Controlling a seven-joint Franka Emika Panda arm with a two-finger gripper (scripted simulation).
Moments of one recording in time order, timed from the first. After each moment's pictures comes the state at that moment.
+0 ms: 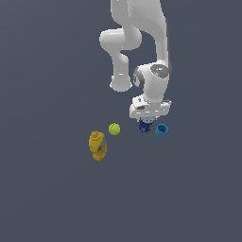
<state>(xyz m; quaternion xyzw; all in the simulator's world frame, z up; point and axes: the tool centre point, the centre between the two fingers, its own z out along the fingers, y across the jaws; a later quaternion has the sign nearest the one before) -0.125 0.143 0.086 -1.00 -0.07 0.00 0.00</state>
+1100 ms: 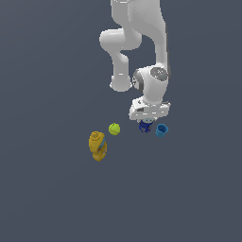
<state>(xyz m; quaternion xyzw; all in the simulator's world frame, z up) -0.125 0.143 0.074 -1.00 -0.07 0.00 0.00</state>
